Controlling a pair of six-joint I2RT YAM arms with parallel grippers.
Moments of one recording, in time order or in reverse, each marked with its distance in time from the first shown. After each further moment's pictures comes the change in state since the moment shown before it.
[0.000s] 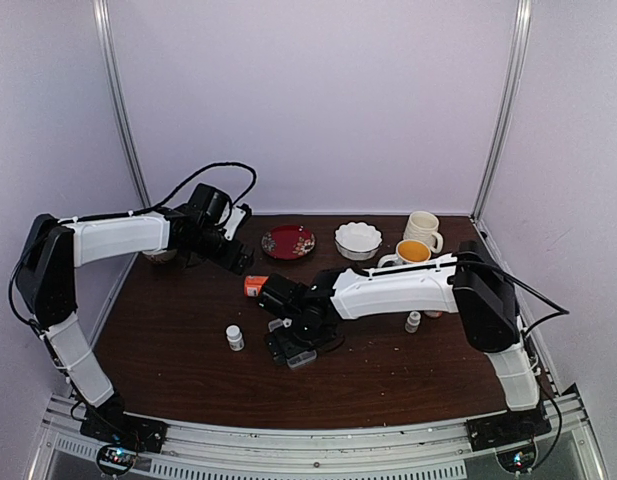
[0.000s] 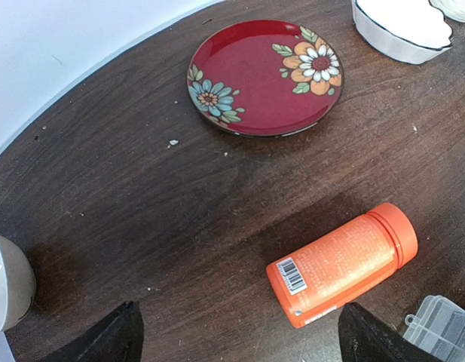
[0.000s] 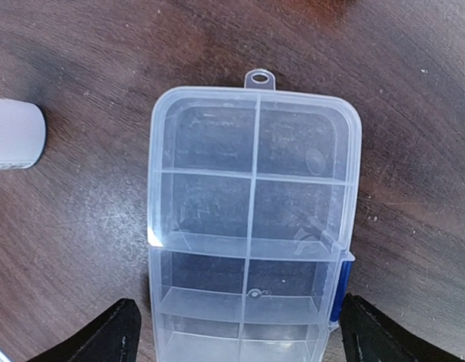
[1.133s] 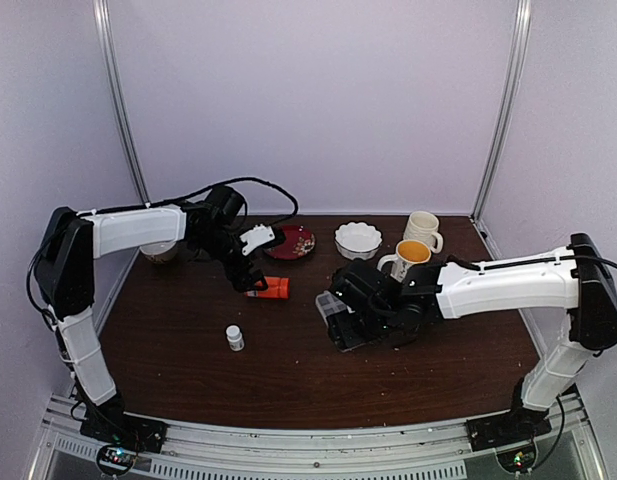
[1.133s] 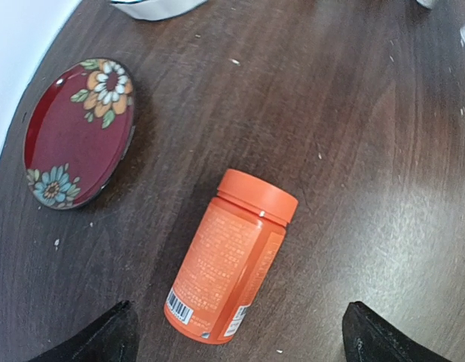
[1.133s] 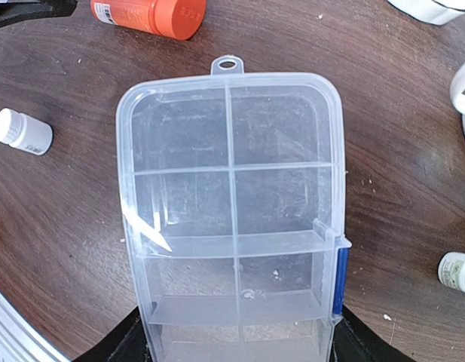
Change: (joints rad) left arm -0.027 0.112 0.148 -0.194 0.332 0.529; right arm -0.041 -0.552 -0.547 0.173 0.132 0.050
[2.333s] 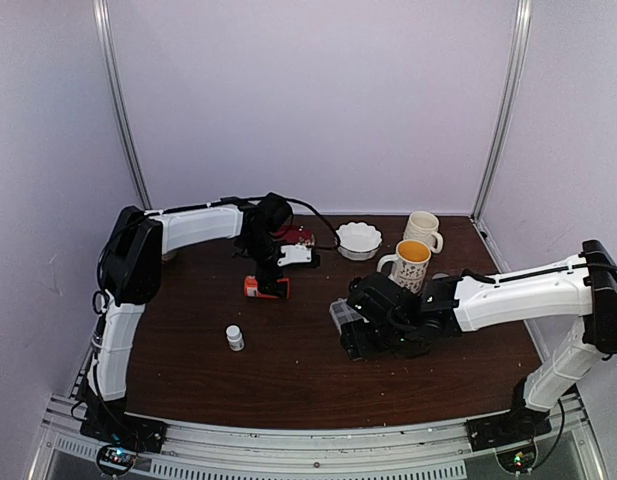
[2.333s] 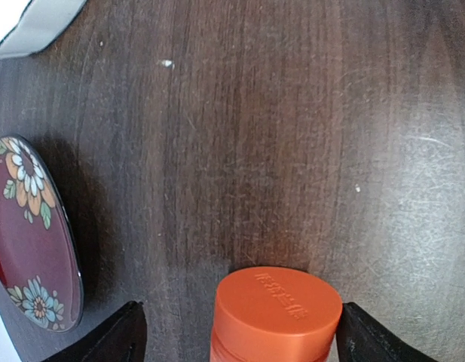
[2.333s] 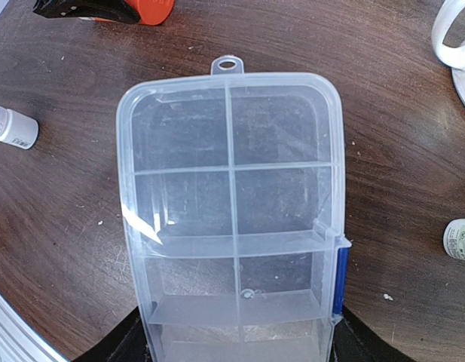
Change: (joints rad) left arm -0.100 0.417 0.473 -0.253 -0.127 0.316; right arm 0.000 -0.105 -0.190 0.103 -0.002 0.068
